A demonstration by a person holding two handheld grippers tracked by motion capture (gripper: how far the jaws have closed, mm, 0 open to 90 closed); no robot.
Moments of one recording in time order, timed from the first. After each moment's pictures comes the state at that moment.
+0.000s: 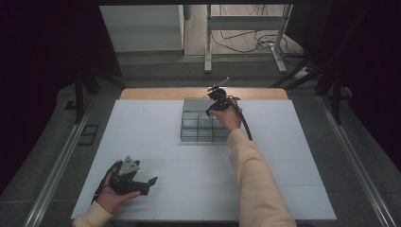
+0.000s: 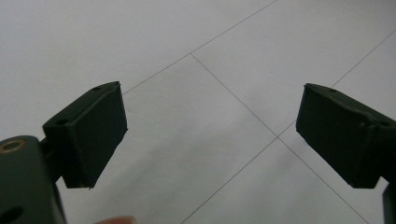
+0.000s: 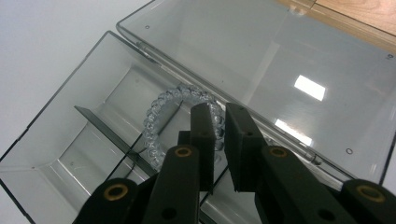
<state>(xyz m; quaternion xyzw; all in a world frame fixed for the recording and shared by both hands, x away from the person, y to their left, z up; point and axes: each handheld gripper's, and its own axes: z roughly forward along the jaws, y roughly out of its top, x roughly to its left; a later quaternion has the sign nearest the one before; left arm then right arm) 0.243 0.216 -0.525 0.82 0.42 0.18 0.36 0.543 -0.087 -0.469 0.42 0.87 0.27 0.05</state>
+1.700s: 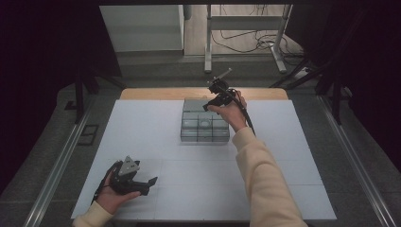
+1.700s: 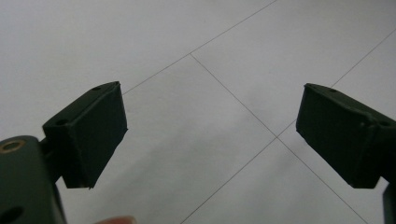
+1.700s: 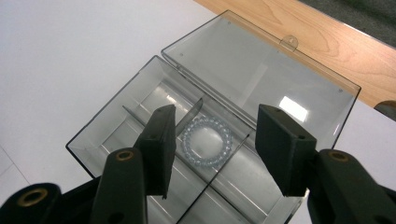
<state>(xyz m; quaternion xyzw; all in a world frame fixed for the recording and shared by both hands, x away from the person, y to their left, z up) 0.243 0.216 -0.525 0.82 0.42 0.18 0.36 0.514 -0.087 -0.410 0.38 0.87 0.28 0.10</state>
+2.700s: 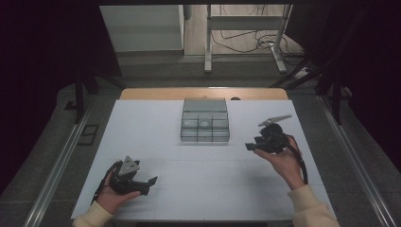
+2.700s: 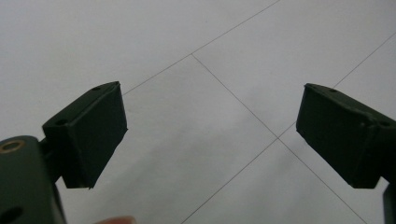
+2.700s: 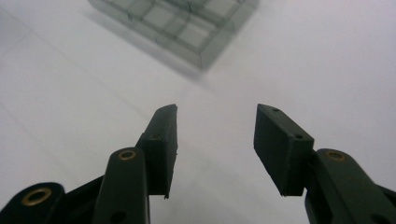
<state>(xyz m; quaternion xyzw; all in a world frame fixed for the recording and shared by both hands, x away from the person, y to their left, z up) 0.243 0.215 -0.524 0.82 0.42 0.18 0.36 0.366 -0.238 -0.429 0.41 0.85 0.31 0.11</state>
